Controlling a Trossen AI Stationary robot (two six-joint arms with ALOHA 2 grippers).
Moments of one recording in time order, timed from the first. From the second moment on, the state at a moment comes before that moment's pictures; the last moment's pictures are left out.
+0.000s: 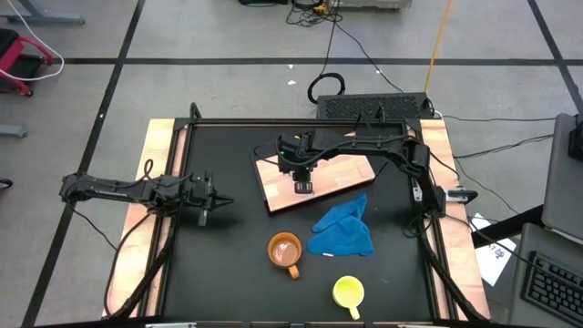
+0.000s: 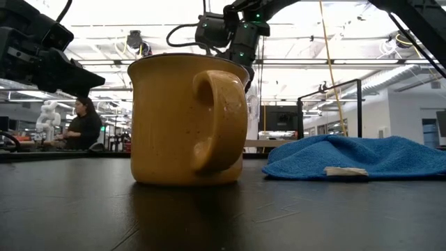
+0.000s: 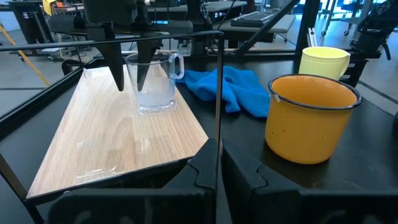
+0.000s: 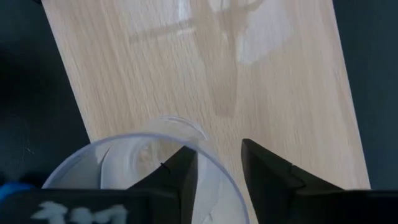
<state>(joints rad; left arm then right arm) -0.07 0.20 0.01 0.03 -0.03 0.00 -0.22 2.09 1.80 -0.97 -0.03 -0.27</state>
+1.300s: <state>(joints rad) -0.07 0.20 0.01 0.03 -0.03 0.00 -0.30 1.88 1.80 -0.98 0.02 -0.19</state>
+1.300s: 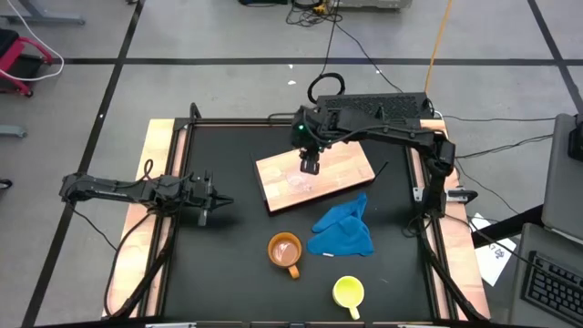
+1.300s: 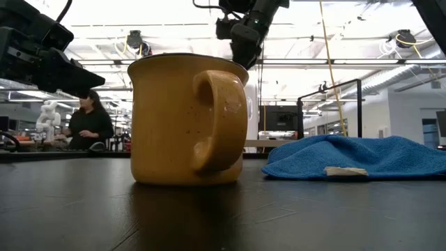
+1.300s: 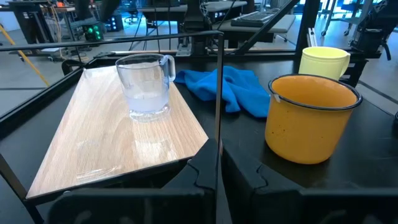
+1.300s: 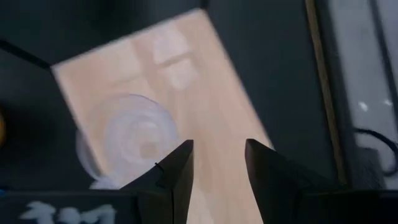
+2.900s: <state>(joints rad) -0.07 0.20 0.01 0.03 -0.03 0.00 -0.29 1.87 1.55 -1.00 -0.09 -0.19</state>
